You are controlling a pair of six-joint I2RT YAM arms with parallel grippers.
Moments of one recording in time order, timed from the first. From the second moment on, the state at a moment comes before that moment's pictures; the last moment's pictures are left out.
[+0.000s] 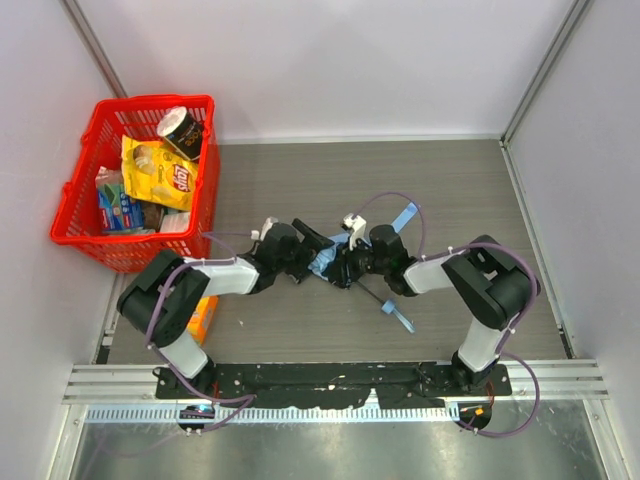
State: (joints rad) left arm -0.65 1.64 0.68 0.33 -0.01 -1.42; right arm 0.63 1.74 0.62 0.65 -0.46 0.22
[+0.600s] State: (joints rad) left arm -0.67 1.72 0.65 0.48 -0.06 -1.41; right arm 0.55 1.85 0.63 0.77 -0.64 0.46
